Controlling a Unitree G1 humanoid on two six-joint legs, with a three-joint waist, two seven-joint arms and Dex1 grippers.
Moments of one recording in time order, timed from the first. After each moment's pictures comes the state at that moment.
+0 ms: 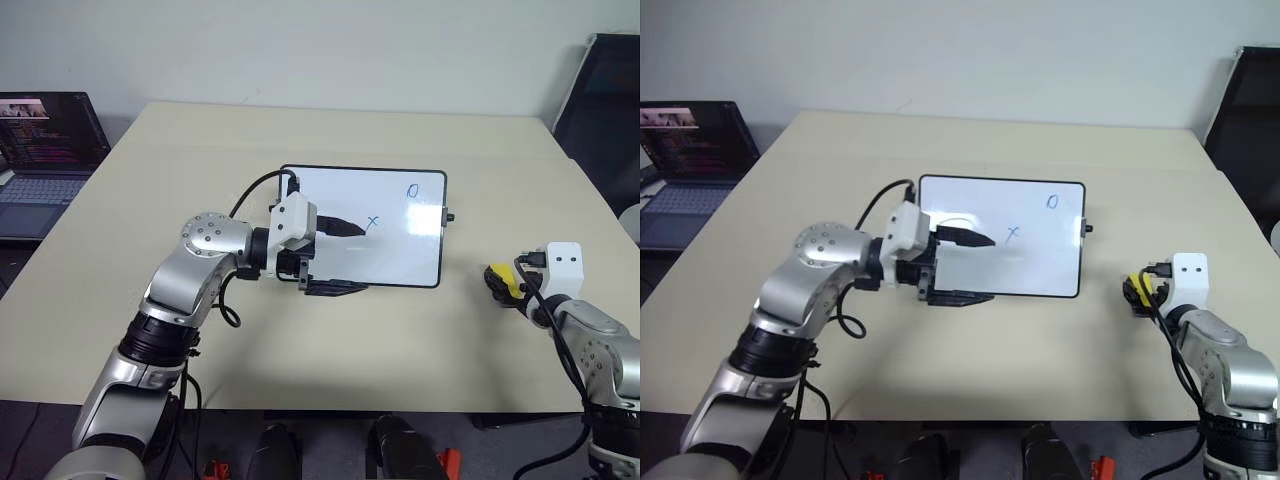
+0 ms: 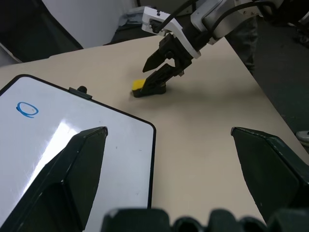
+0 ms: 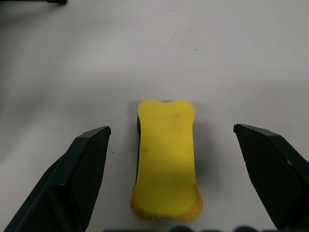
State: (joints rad) left arm -0.66 0.58 -0.21 -0.07 -0.38 0.28 -1.21; right arm -0.20 -0.50 -0.31 -0.22 0.39 0.90 0.17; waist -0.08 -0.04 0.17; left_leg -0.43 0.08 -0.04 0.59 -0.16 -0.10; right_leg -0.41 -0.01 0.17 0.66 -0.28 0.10
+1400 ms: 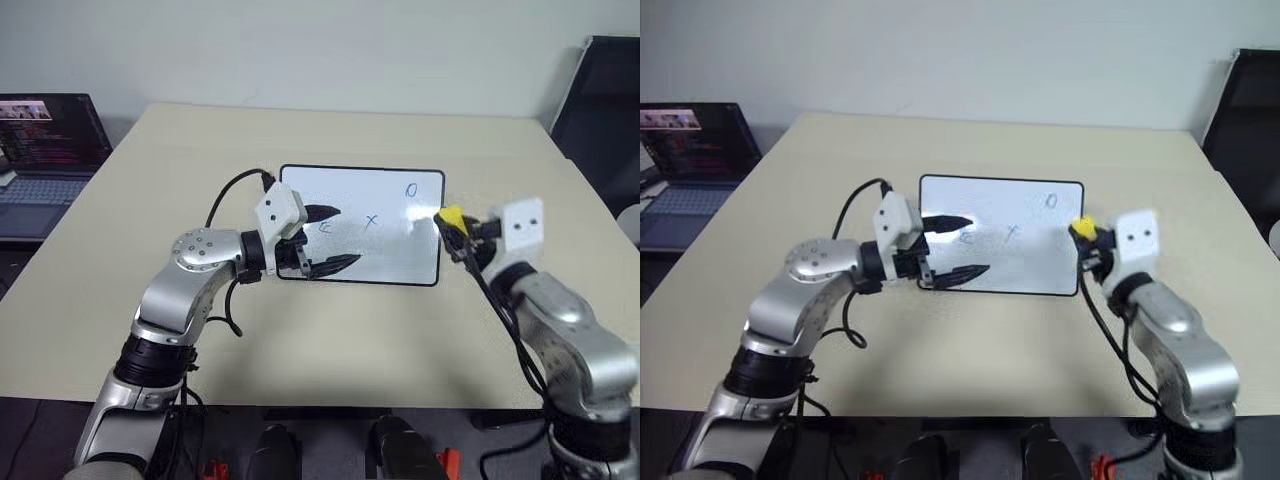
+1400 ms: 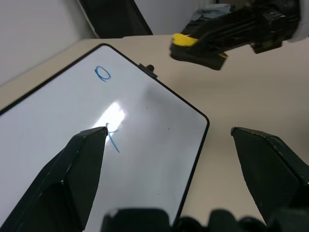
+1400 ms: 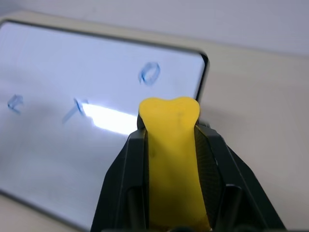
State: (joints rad) left arm -0.58 0.55 -0.11 -0.18 -0.35 0.44 -0.92; right arm -0.33 -0.38 -0.08 -0.56 0.30 0.85 0.13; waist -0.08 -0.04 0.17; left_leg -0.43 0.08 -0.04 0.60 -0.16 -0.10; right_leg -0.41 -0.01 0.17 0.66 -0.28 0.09
